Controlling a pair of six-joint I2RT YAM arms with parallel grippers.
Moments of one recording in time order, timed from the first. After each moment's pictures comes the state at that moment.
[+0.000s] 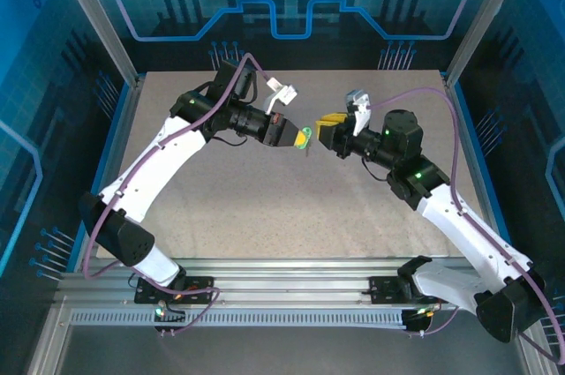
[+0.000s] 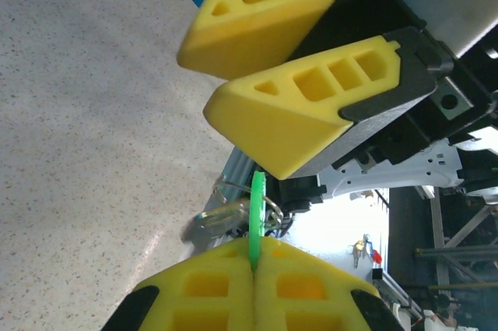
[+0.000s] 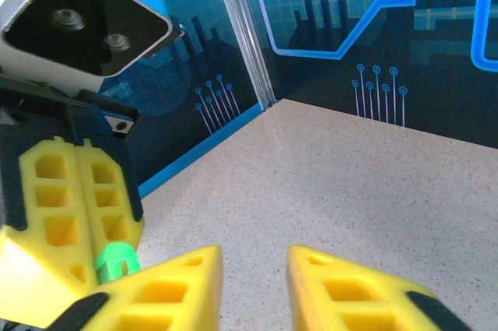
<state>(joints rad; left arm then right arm) -0.51 1.58 1.70 -0.89 0.92 -0.25 0.47 1.06 0.96 -0.05 -0.40 0.24</state>
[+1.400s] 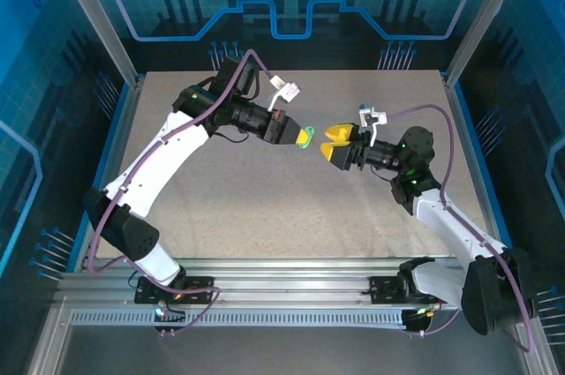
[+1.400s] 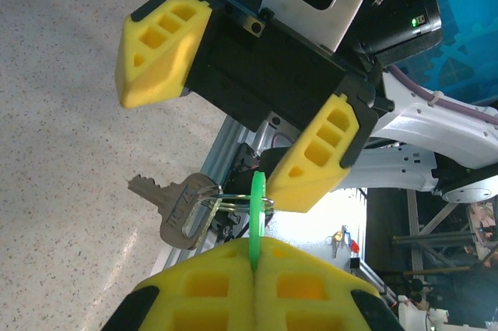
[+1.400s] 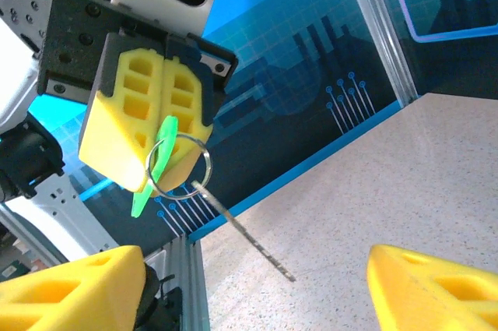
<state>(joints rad) -0.51 1.62 1.77 -0.94 0.98 -0.25 0.26 1.12 0.66 0.58 -0.98 0.59</state>
